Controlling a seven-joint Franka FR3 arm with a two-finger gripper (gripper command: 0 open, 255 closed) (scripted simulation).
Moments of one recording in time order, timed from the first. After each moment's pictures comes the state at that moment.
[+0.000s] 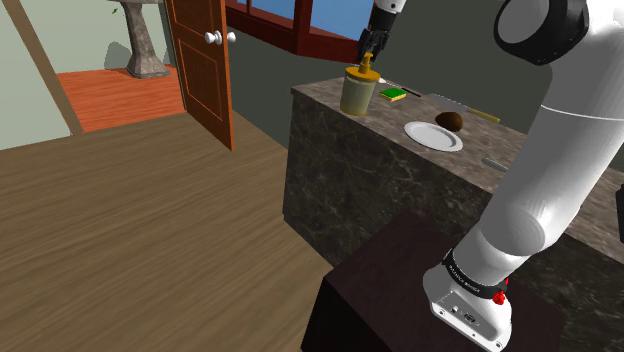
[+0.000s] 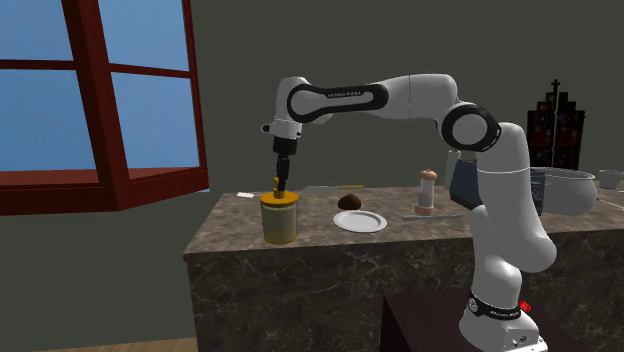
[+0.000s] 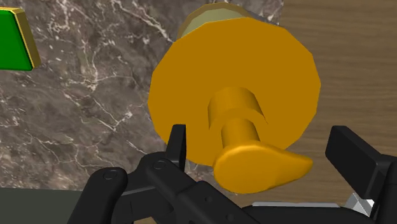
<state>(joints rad) -0.13 0.22 -0.29 -1.46 0.16 1.79 -0.54</state>
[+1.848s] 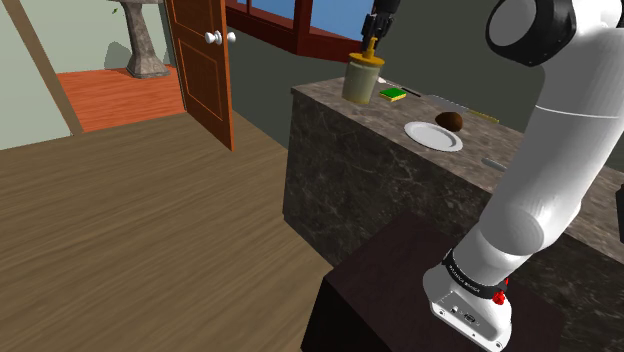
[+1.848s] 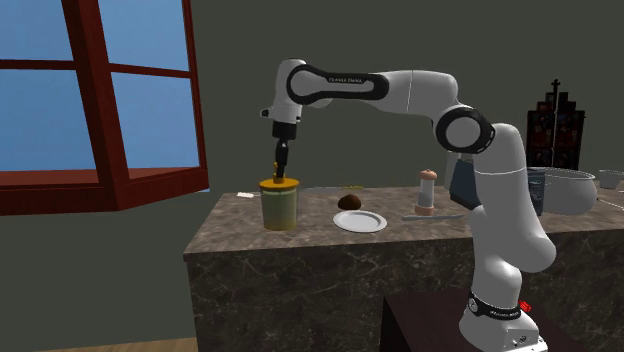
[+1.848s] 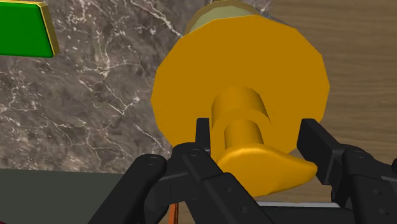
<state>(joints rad) -0.15 0.26 -0.29 -1.29 0.17 1.66 -0.53</state>
